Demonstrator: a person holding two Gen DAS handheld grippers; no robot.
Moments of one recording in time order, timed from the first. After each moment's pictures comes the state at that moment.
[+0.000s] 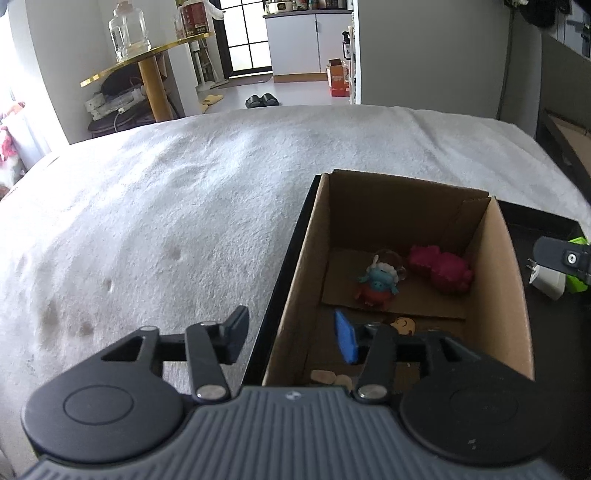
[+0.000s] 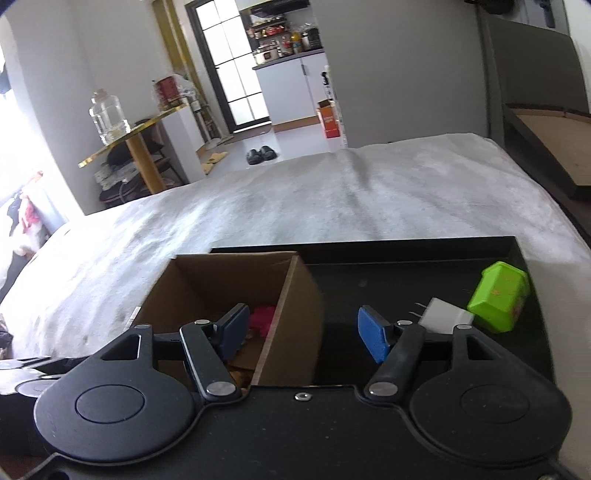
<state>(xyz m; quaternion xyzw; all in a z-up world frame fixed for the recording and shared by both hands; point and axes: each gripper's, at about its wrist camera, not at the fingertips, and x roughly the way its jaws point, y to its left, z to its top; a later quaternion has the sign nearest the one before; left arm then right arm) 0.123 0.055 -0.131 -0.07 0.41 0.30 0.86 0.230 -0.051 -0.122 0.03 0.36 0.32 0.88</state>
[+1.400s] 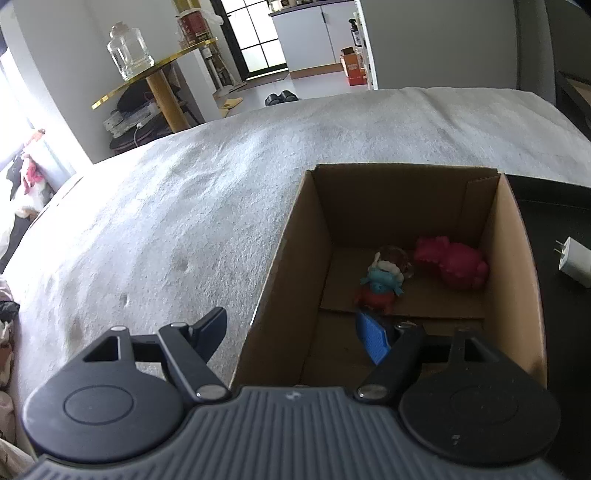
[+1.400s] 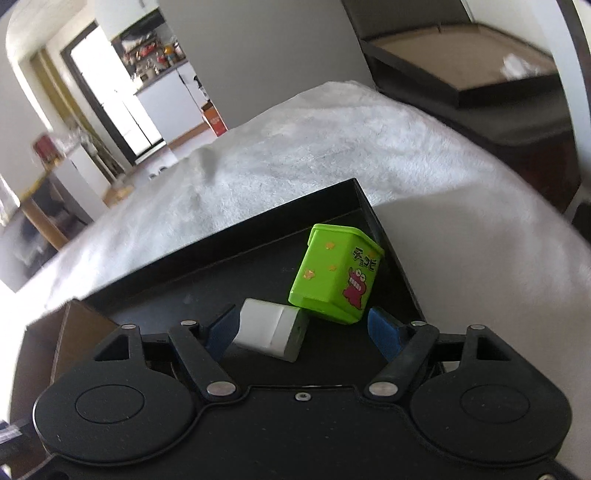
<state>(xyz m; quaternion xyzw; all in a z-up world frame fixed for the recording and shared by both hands) 0.157 0.030 -0.144 0.00 0.43 0.34 0.84 0.318 -0.144 -0.199 0.15 0.42 0.17 0.88</state>
